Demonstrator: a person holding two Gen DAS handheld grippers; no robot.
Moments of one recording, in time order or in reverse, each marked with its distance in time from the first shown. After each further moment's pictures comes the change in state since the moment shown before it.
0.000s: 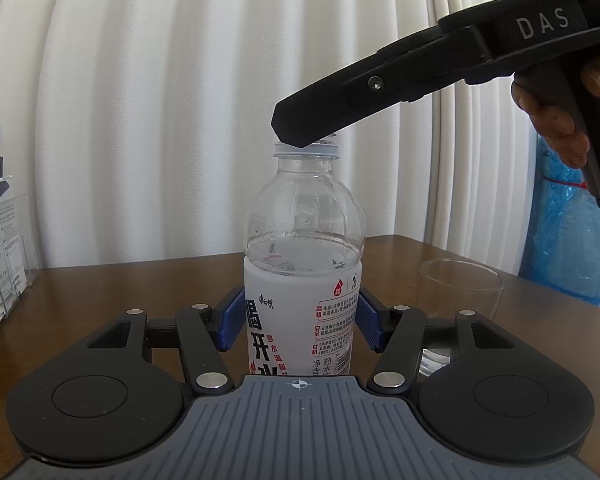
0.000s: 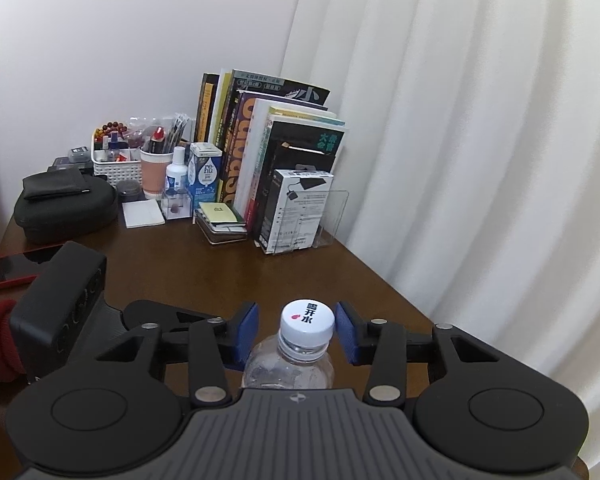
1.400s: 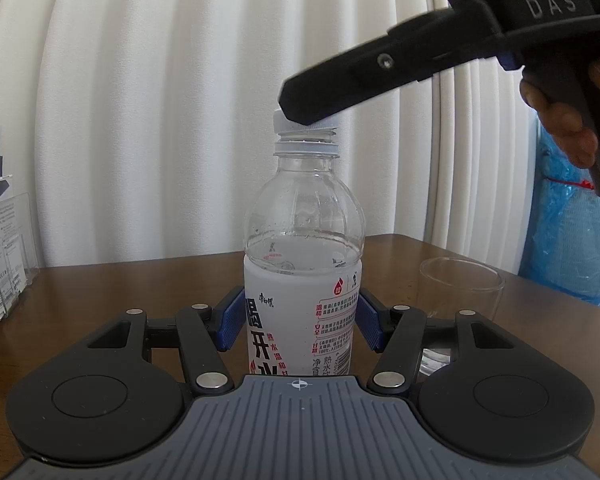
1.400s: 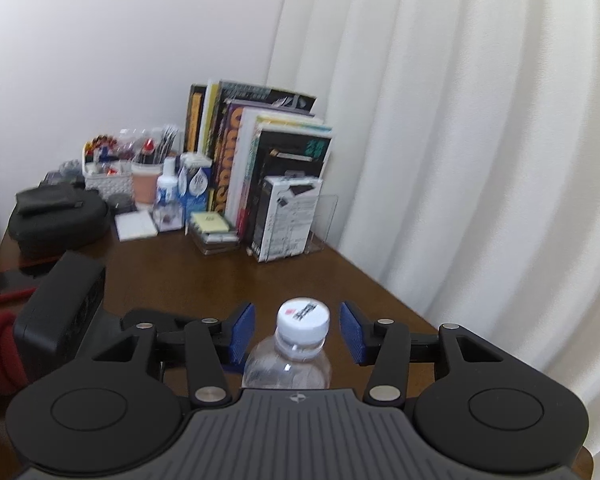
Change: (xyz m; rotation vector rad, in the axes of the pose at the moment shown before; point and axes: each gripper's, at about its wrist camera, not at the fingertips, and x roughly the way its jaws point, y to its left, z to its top) left arm 0.005 -0.002 -0.001 0.000 0.006 0.001; right arm -0.009 0.005 -0.001 0.031 -0.033 -0.022
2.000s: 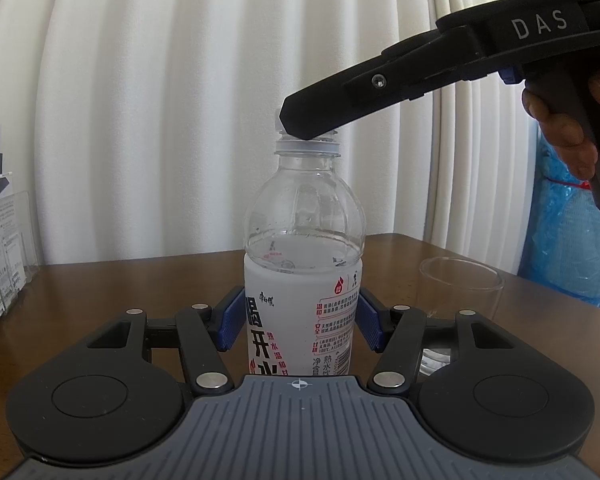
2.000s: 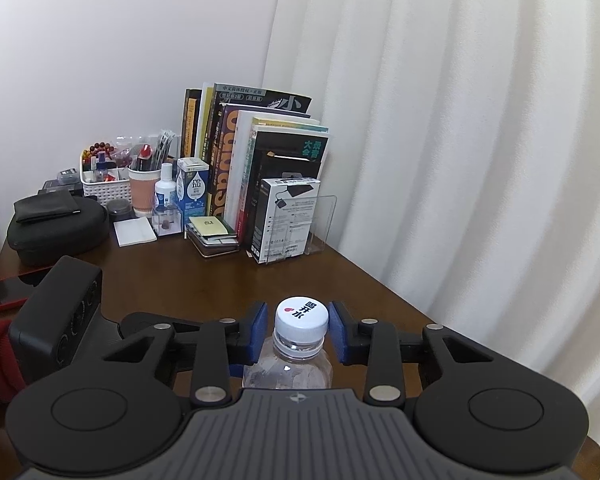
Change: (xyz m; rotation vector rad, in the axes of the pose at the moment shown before) left arm -0.002 0.003 -0.002 -0.006 0.003 0.000; right arm 0.003 -0.005 -0.005 0.031 0.003 0.000
